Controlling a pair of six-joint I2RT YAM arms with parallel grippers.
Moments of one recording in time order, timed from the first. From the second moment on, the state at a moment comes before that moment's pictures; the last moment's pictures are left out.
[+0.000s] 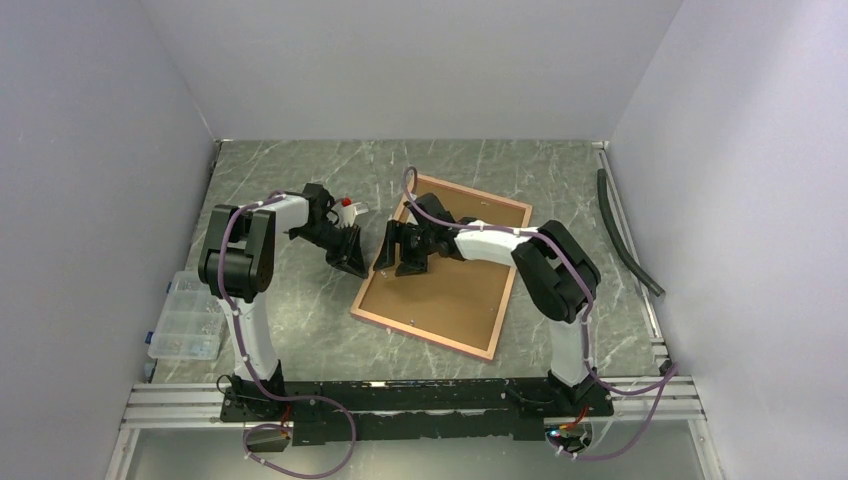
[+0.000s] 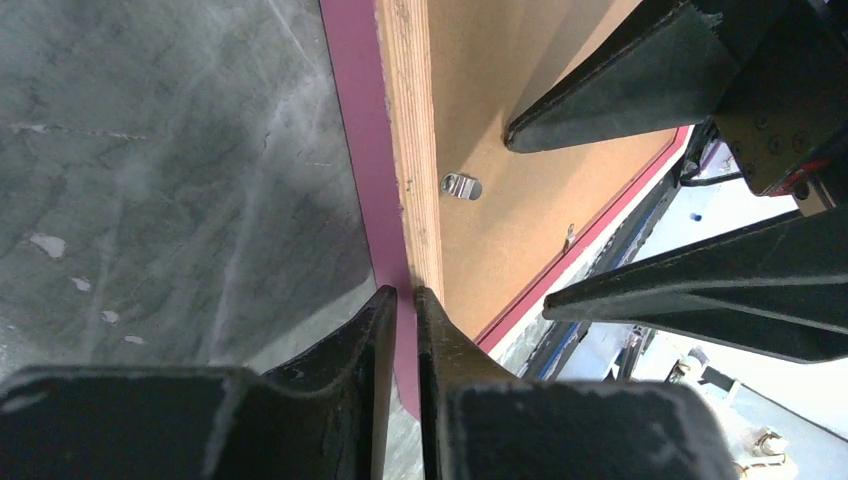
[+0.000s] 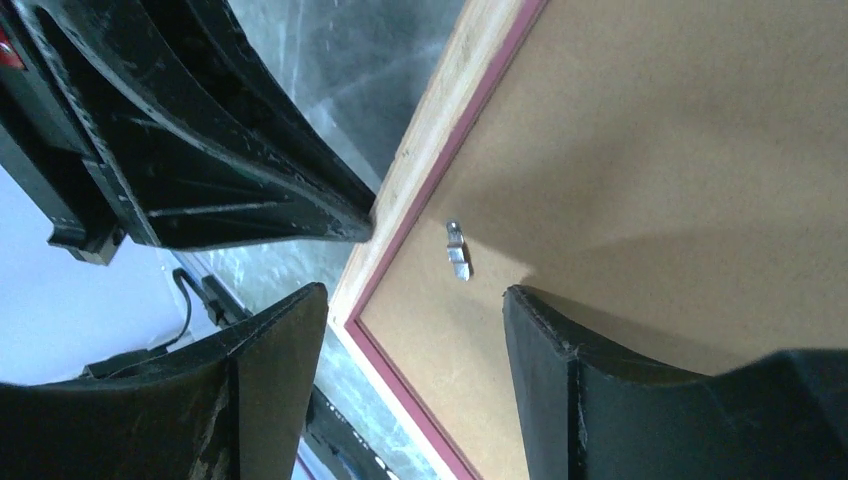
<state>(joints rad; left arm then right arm) -0.17 2.01 1.25 -0.74 0.83 0.16 0.71 1.98 1.24 -0.09 -0.42 0.81</state>
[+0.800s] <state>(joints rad) -0.17 2.01 1.25 -0.74 0.84 0.15 0.74 2.03 1.25 0.02 -0.45 0.86</state>
